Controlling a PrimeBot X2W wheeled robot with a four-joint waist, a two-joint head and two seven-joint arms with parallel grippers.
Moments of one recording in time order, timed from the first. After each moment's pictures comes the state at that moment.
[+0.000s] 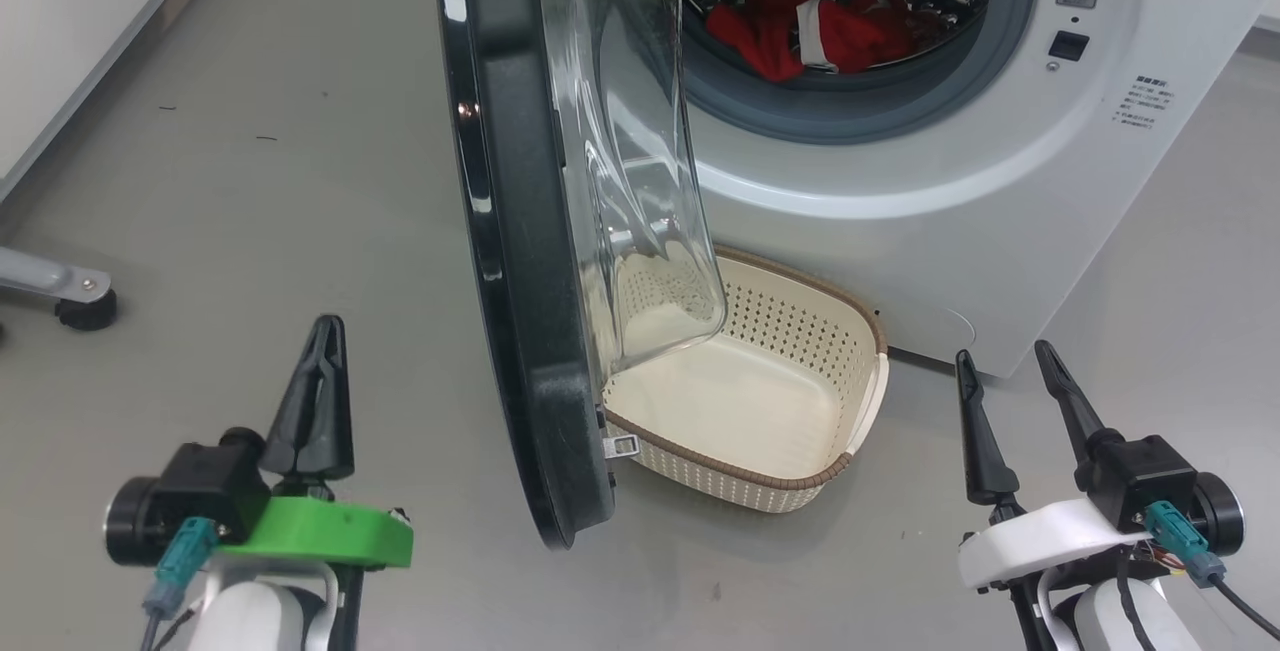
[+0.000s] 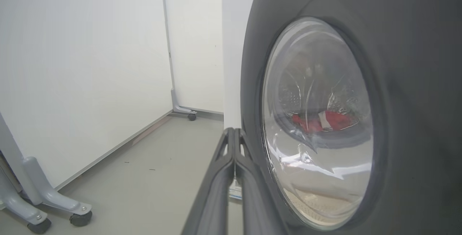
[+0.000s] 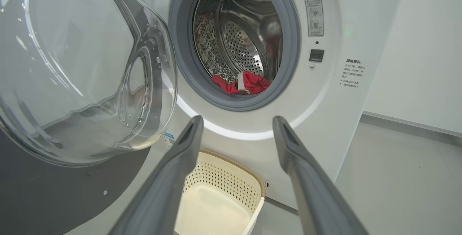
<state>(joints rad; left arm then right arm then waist) -0.11 0.04 -0.15 0.11 -0.31 0.02 -0.25 -0.01 -0.11 0.18 0.14 0.24 -0.05 -0.26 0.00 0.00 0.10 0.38</state>
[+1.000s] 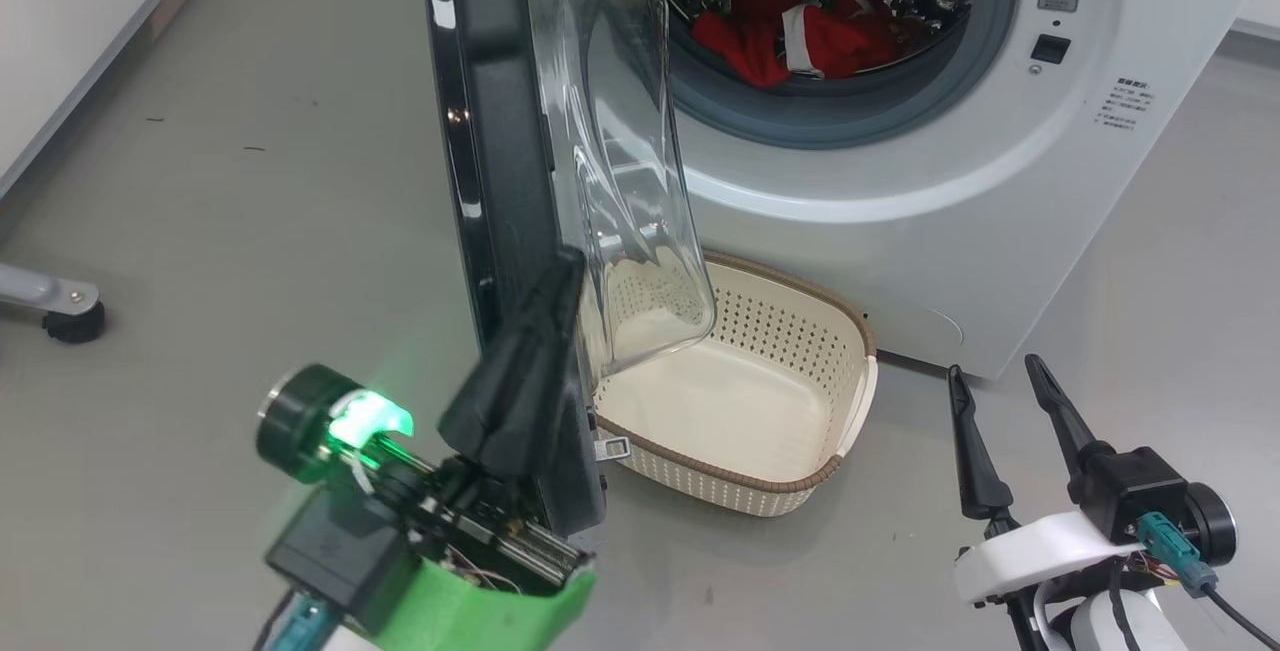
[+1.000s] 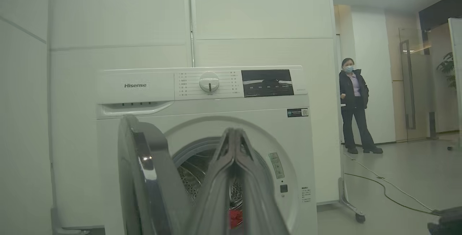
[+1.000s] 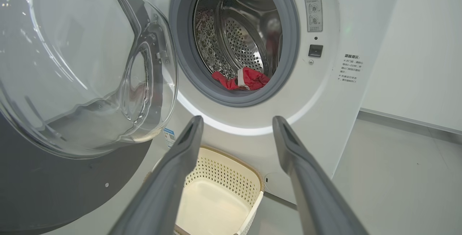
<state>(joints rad) -0.17 0.04 -0.41 -0.34 -0.30 -0.10 -0.26 0.01 -0.08 0.15 0.15 0.21 -0.01 -0.26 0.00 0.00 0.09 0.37</state>
